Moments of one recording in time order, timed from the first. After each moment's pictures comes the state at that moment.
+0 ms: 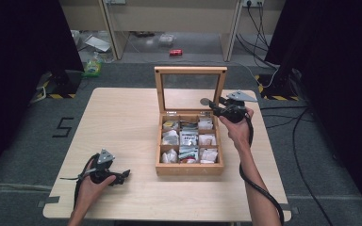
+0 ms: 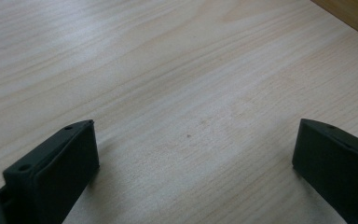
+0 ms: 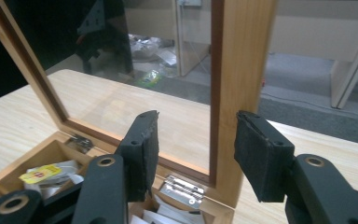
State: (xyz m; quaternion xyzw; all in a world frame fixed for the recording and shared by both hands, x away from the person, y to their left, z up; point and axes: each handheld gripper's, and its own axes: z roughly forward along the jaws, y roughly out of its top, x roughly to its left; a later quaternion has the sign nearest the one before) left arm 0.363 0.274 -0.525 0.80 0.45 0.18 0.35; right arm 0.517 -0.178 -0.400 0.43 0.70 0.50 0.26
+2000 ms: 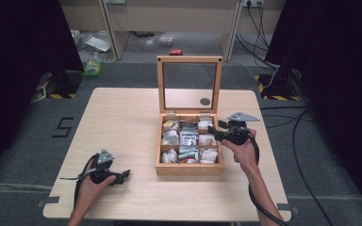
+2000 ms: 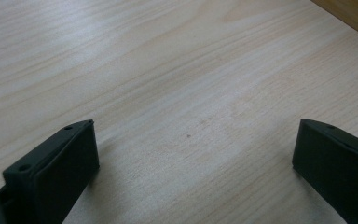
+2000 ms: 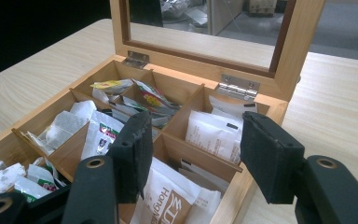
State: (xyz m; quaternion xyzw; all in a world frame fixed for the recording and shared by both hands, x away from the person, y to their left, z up) left arm 0.363 0.274 -0.525 0.80 0.45 0.18 0.35; right arm 0.453 -0.186 -0.426 0.43 0.75 0.48 0.17
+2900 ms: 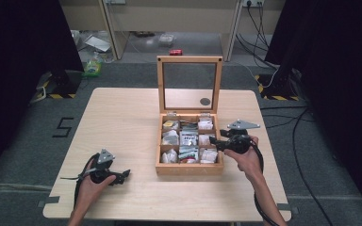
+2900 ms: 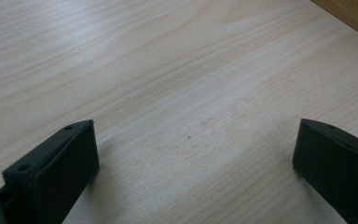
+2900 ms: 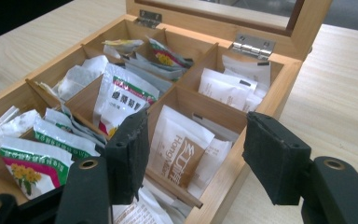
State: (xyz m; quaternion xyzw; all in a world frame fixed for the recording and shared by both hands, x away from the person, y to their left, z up) left arm 0.364 0.274 -0.525 0.80 0.45 0.18 0.35; right arm 0.431 -0.191 -0.433 0.41 0.78 0.44 0.16
